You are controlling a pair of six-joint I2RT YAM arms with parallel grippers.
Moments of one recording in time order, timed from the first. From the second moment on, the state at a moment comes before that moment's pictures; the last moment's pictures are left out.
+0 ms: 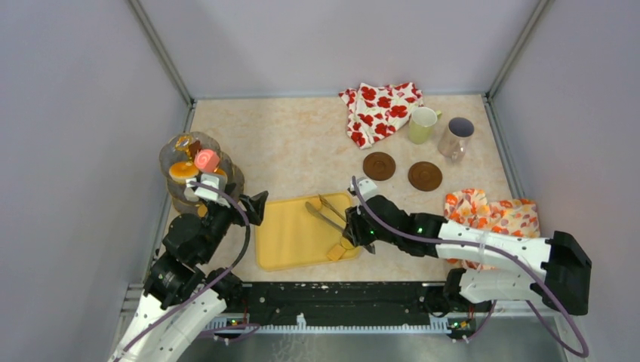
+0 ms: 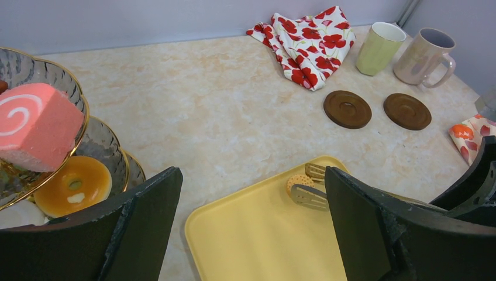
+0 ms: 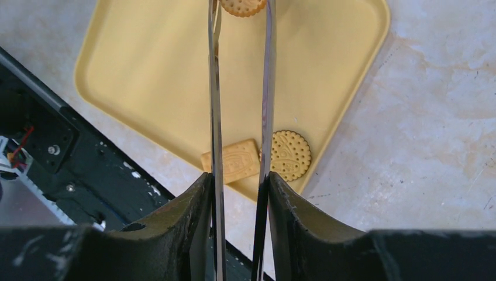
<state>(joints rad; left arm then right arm) -0.54 0.30 0.67 -0.42 -0.17 -0.15 1.11 1.12 0.73 -0.32 0.21 0.53</state>
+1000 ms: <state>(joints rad) -0.54 0.29 0.67 -0.42 -0.18 -0.15 1.18 1.75 1.23 -0.03 0.02 0.52</state>
